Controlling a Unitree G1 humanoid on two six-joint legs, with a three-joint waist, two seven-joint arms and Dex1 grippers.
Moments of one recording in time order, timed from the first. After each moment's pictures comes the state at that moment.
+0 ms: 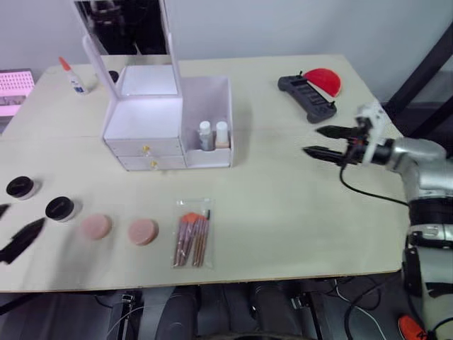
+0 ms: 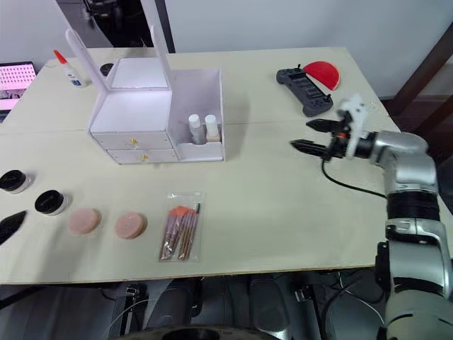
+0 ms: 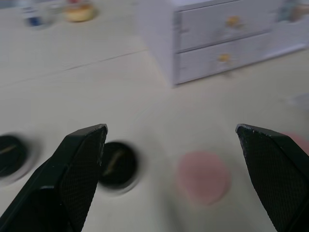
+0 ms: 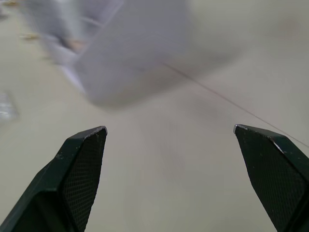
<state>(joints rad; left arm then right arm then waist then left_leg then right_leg) 0.54 0.81 0.91 -0.35 -0.80 0.42 -0.95 -0.73 -0.72 -0.05 0.32 0.35 0.51 1.23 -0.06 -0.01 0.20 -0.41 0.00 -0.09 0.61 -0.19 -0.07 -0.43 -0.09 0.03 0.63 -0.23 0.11</state>
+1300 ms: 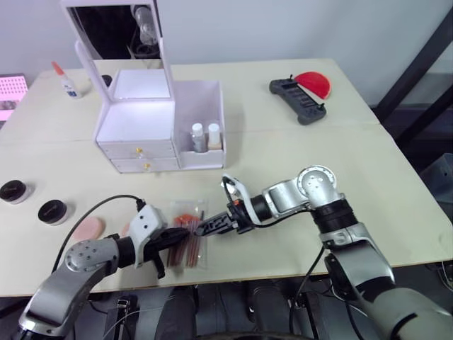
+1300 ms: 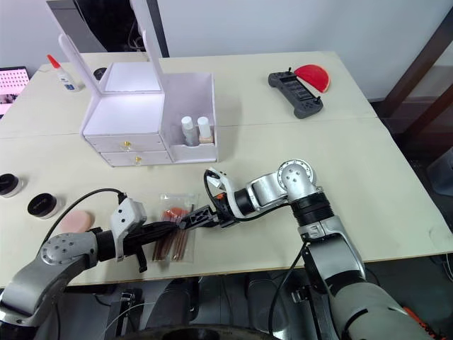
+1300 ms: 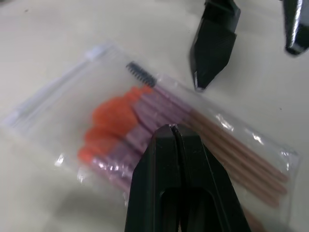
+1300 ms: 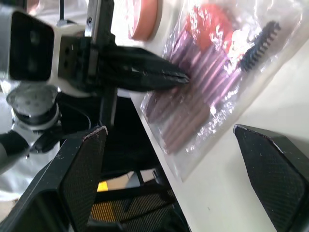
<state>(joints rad) 0.17 0.72 -0.02 -0.49 -0.40 0.47 -0.78 -0.79 -0.20 0.17 0.35 1.31 1.61 0.12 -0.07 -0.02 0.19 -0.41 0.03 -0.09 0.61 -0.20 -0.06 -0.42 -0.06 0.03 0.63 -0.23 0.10</state>
